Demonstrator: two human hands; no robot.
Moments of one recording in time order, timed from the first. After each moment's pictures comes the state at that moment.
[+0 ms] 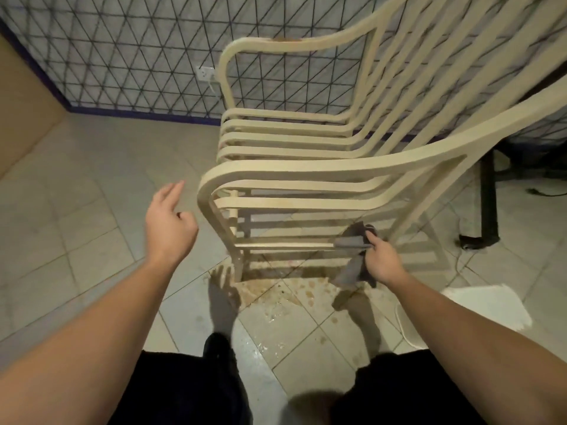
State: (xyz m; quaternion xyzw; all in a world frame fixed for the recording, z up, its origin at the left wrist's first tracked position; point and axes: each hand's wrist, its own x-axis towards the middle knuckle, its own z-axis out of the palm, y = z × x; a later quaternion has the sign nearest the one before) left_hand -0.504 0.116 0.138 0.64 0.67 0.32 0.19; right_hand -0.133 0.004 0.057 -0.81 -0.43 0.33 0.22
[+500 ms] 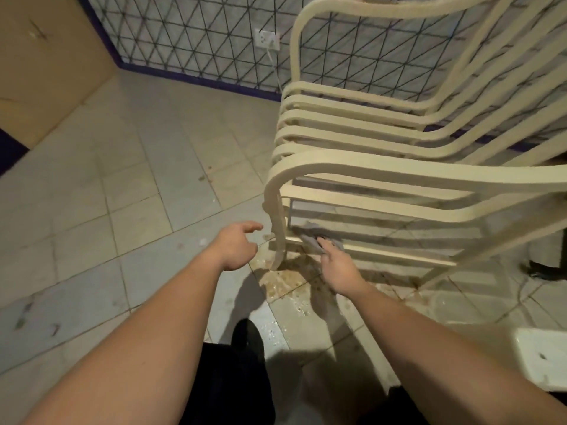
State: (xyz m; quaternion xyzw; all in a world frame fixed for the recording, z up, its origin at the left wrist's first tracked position) left_hand -0.541 0.136 0.070 0.64 0.63 0.04 0.43; right_hand -0.306 0.081 -0.002 -0.71 -0.56 0.41 0.14
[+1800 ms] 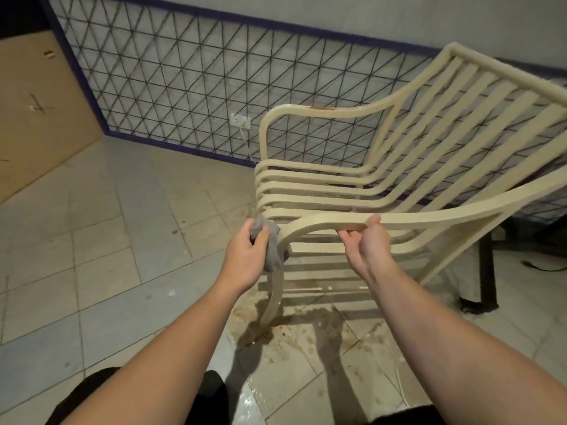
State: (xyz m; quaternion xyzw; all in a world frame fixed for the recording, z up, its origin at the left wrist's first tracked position) left_hand -0.457 0.085 0.182 0.56 0.53 0.42 0.48; right_hand -0.232 0.097 0.185 -0.47 -0.02 0.54 0.69
